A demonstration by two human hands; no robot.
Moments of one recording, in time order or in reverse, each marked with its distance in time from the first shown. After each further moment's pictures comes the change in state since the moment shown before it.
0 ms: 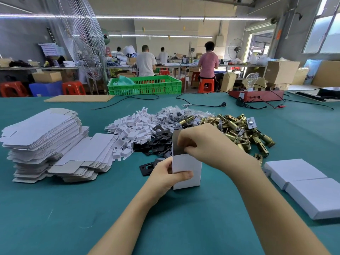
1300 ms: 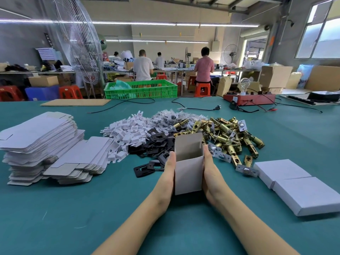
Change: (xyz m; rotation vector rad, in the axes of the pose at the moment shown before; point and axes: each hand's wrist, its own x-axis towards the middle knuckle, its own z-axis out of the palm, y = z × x) left_hand -0.006 0.004 0.043 -0.305 -0.022 -0.032; right_hand -0.041 0.032 0.094 1.476 0.289 0.646
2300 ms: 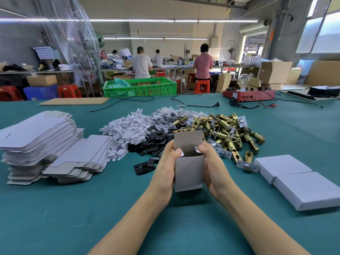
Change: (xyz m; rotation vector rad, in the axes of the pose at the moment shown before) left_hand 0.005 0.014 0.007 0.046 0.093 0.187; right_hand 0.004 -0.006 -0.007 0.047 -0.071 -0.143
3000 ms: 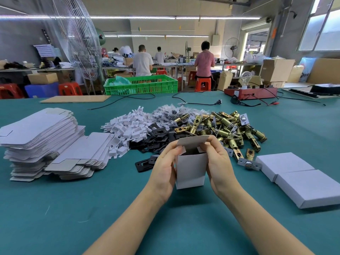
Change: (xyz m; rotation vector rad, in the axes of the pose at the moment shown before) left_hand -0.005 0.009 -0.002 -0.157 0.034 -0.080; right_hand -0.007 -0.007 0.007 -0.067 0.073 -0.246
